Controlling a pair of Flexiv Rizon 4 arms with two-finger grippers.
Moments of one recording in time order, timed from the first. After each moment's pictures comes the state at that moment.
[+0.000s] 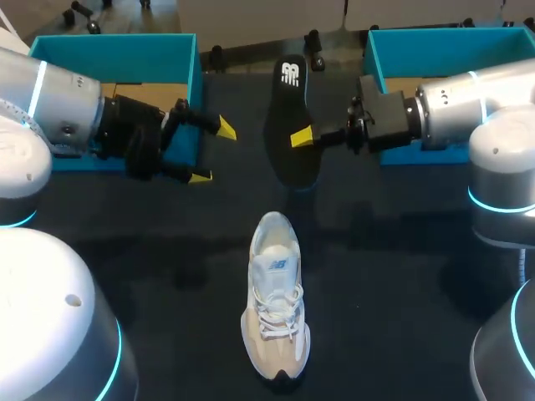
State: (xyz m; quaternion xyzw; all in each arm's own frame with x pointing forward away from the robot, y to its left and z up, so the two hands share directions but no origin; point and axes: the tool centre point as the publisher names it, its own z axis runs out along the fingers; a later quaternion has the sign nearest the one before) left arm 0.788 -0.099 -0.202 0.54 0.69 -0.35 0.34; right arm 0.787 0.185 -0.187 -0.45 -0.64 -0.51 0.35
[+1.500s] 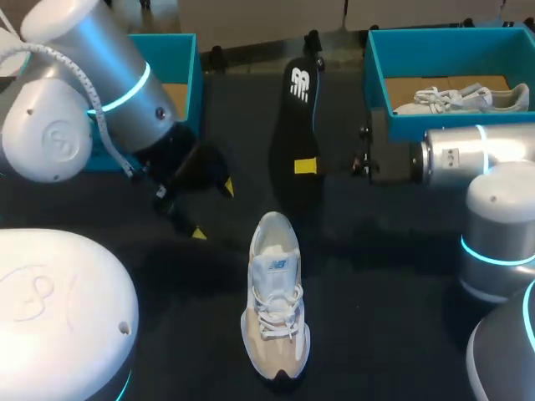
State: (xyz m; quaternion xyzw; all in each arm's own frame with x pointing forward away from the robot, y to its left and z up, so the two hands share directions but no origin) left arm 0.726 -0.077 -0.287 0.23 0.95 -0.19 0.01; right arm 0.765 0.182 -0.223 -0.35 -0.66 -0.62 0.25
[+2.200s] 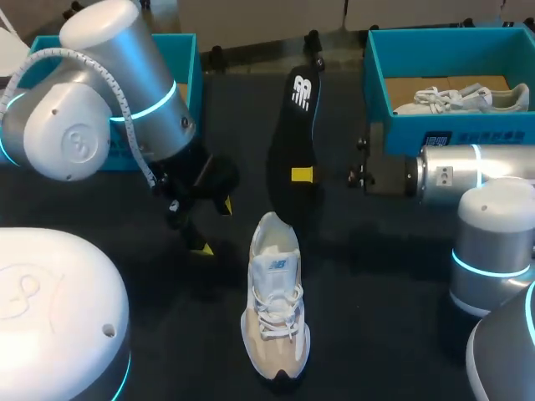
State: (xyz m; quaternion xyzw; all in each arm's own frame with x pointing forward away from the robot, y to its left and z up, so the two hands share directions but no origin) left arm 0.711 -0.077 -0.313 0.14 0.98 -0.16 -0.05; right arm 0.763 0.188 -0.237 -0.35 -0.65 -0.63 0.24
